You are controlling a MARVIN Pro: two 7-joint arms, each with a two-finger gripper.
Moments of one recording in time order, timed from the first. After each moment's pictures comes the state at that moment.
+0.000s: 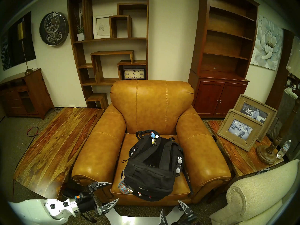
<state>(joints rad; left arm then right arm) 1.88 -0.61 -0.88 -1.58 -0.55 -0.59 -0.31 -2.18 -0.68 0.67 -1.92 -0.11 -0.06 -0.89</state>
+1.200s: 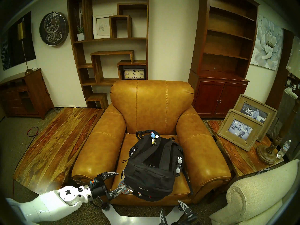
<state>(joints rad) 1.63 -0.84 -0.86 -1.29 -0.58 -0.44 -0.48 -2.17 -0.68 0.67 -1.92 -0.11 -0.06 -0.89</state>
